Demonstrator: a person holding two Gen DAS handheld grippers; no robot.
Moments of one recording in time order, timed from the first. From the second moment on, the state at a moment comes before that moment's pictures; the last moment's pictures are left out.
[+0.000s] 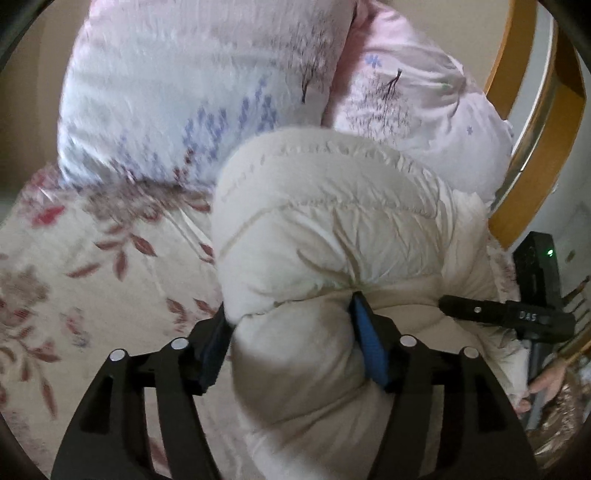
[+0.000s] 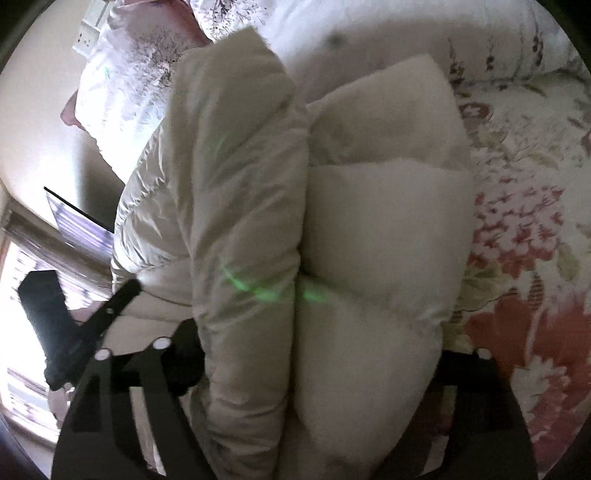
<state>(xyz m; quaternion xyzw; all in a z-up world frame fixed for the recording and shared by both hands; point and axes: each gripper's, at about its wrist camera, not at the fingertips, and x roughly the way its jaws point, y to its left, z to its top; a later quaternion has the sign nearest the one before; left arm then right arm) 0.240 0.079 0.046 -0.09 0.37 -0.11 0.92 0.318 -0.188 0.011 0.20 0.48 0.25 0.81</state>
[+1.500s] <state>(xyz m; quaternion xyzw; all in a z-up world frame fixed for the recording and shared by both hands) 0.175 -0.020 0.050 0.08 0.34 -0.10 0.93 0.280 -0.234 0.065 0.15 0.38 0.08 0.91</state>
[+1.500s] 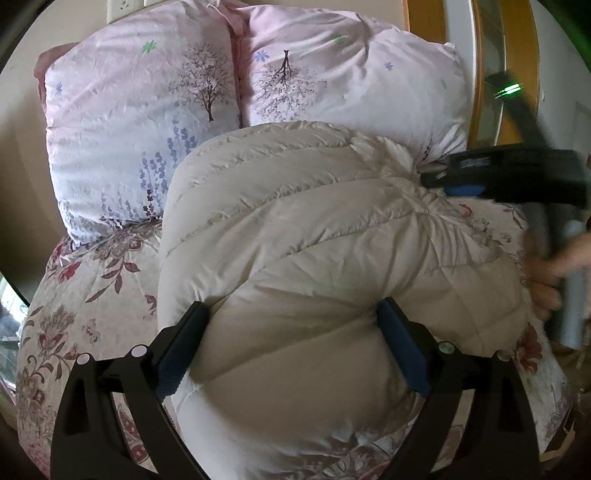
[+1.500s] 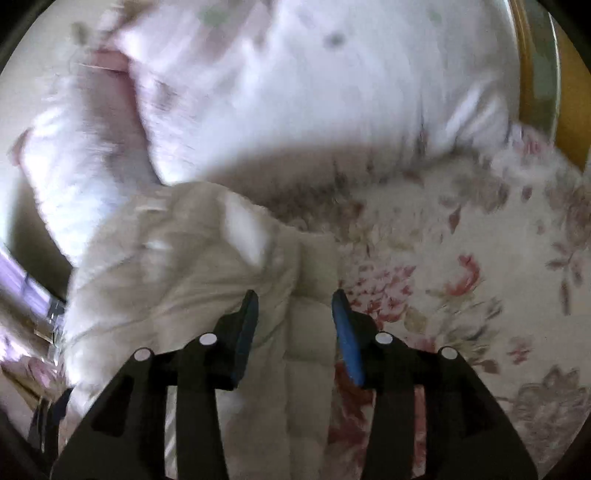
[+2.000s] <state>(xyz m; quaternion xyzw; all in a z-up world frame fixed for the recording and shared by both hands) 0.173 -0.021 0.046 0.08 0.34 -0.11 0.93 0.197 -0.178 0.034 0.02 0.42 0.17 0.89</state>
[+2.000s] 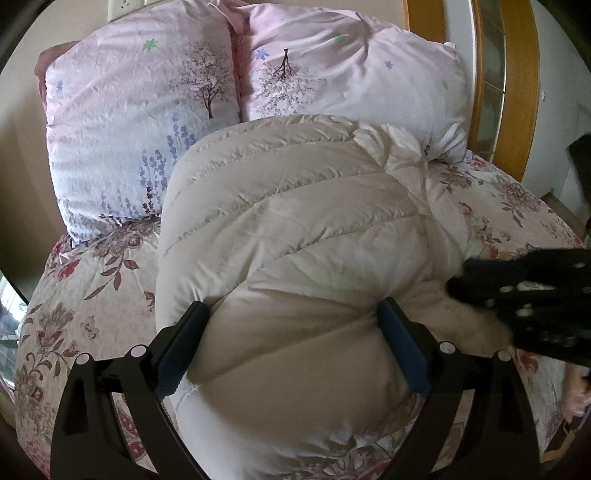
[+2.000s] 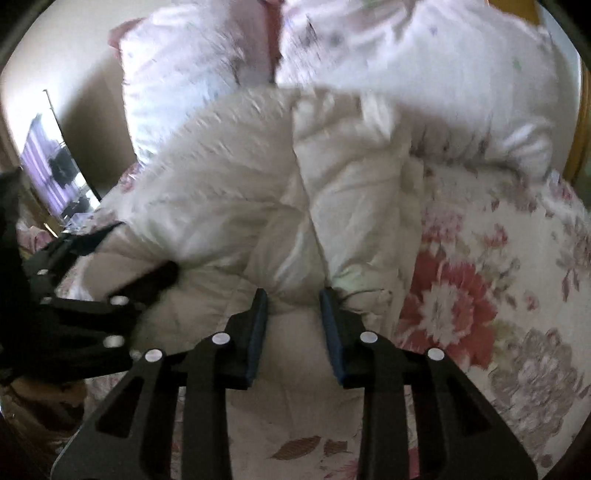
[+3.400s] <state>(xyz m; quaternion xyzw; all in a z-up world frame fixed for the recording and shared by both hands) 0.156 -0.024 0.033 0.10 0.34 -0.07 0.93 0.164 -0.176 0.012 0.00 0.41 0.13 0.90</state>
